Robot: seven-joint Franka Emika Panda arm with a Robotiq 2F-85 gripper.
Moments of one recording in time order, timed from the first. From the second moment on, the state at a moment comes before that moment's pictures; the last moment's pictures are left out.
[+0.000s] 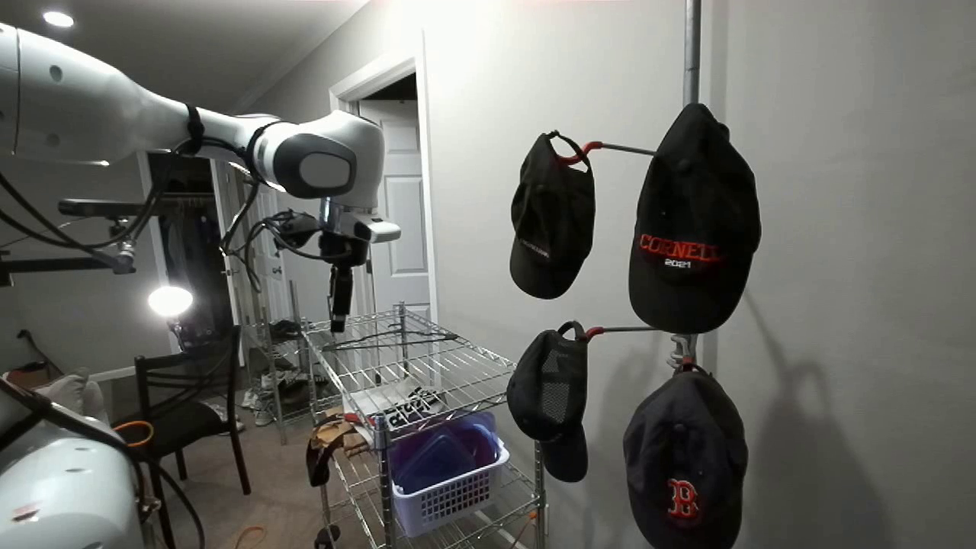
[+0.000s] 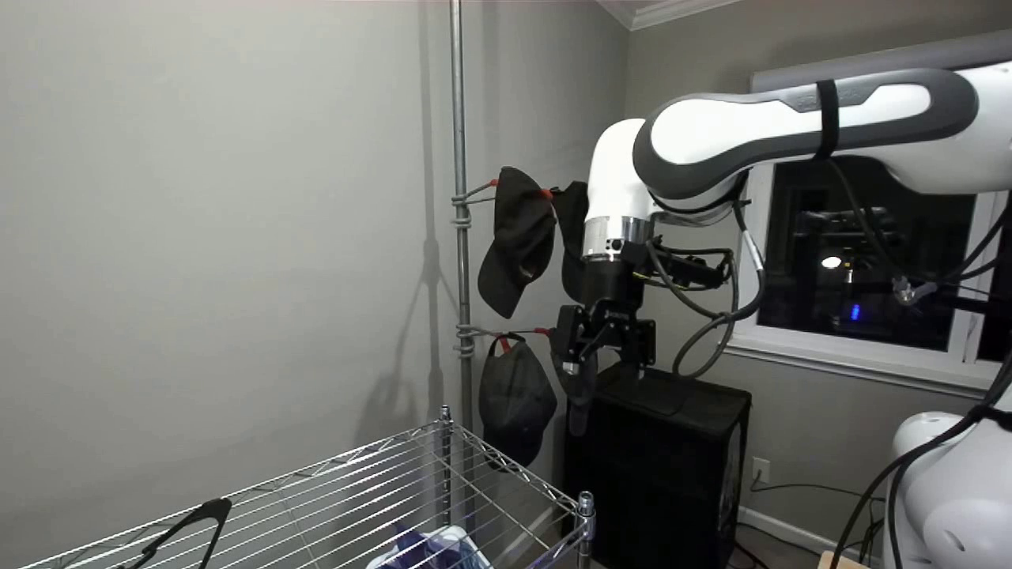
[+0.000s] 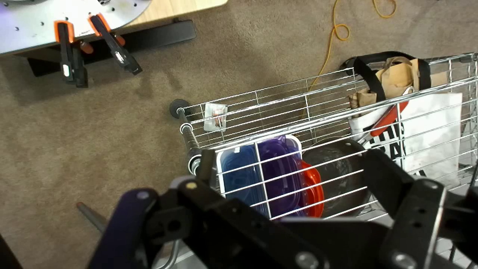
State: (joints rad) arm 0.14 -0.58 0.21 -2.29 0.41 1.68 0.52
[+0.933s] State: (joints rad) arm 0.05 -0.57 0.20 -2.29 0.38 1.86 0.52
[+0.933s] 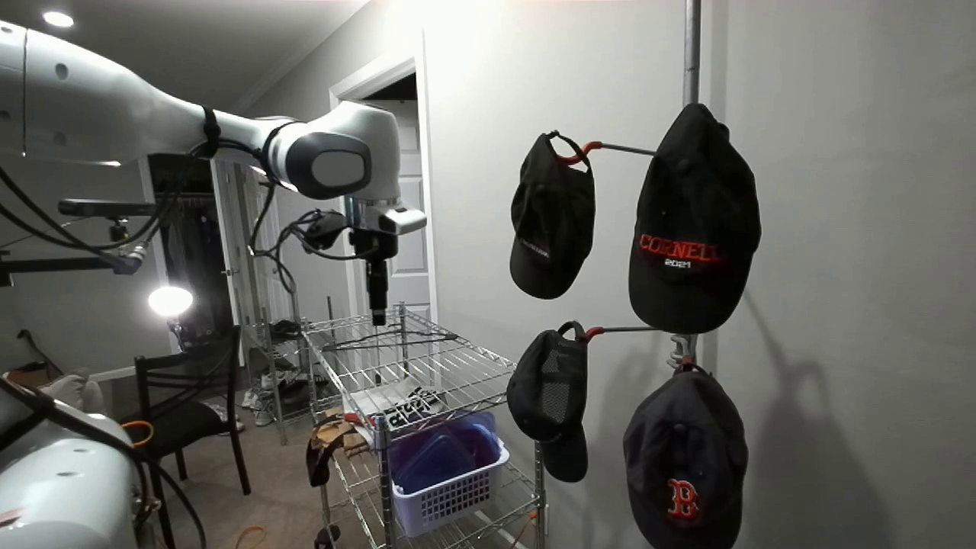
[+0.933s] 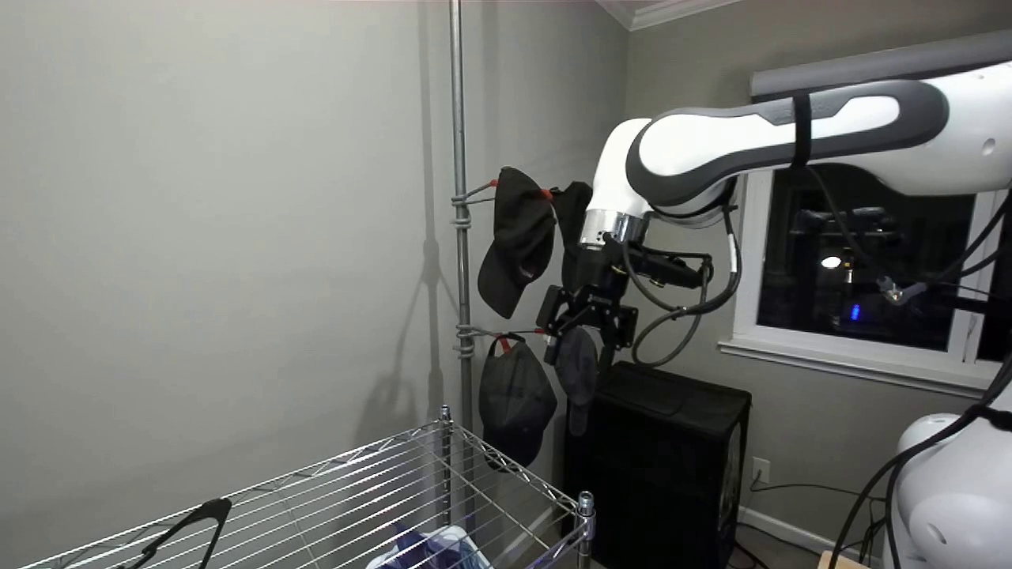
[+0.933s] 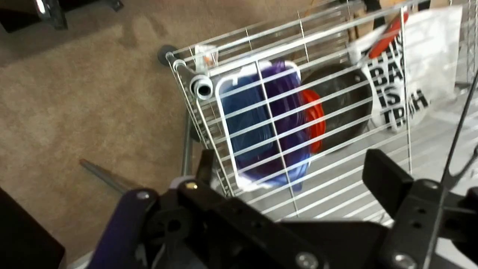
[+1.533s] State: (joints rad) arm -0.02 -0.51 0.15 -2.23 0.28 2.14 0.51
